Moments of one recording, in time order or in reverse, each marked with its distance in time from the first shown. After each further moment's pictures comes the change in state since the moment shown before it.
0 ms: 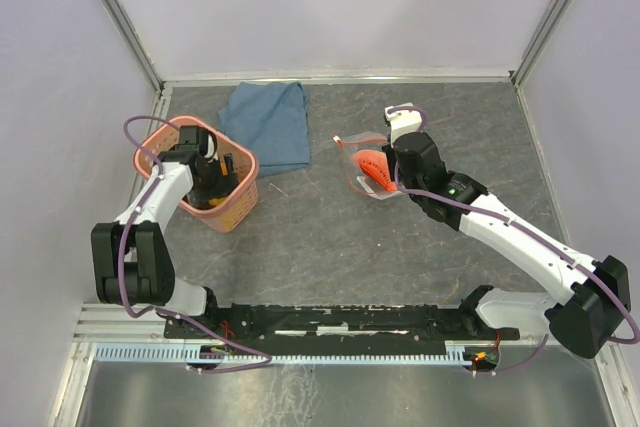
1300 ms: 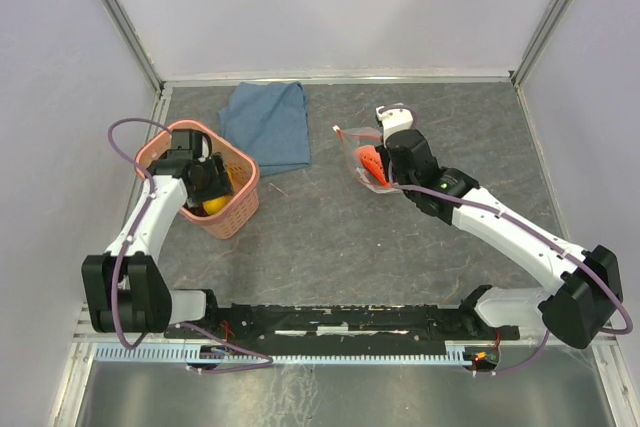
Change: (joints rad) left arm 0.000 -0.133 -0.046 -0.002 -0.040 -0.068; right arm 0.000 0.053 0.019 -0.019 -0.028 0.000
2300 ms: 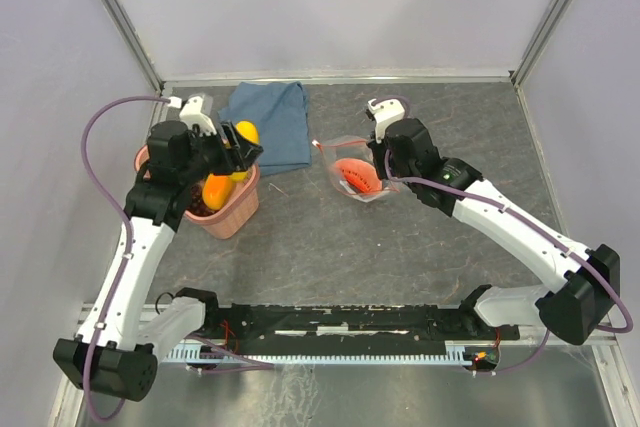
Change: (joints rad) left arm -0.147 -0.353 0.094 0.233 0.286 -0.040; right arm 0.000 0.031 0.128 -0.102 -0.191 0.001
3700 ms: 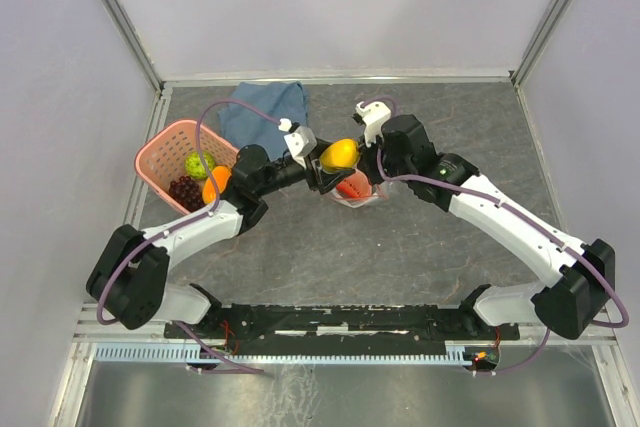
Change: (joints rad) left arm -0.464 0.394 -0.320 1.253 0.306 0.305; right arm 0.004 0.034 0.043 -0.032 -0.258 -0.007
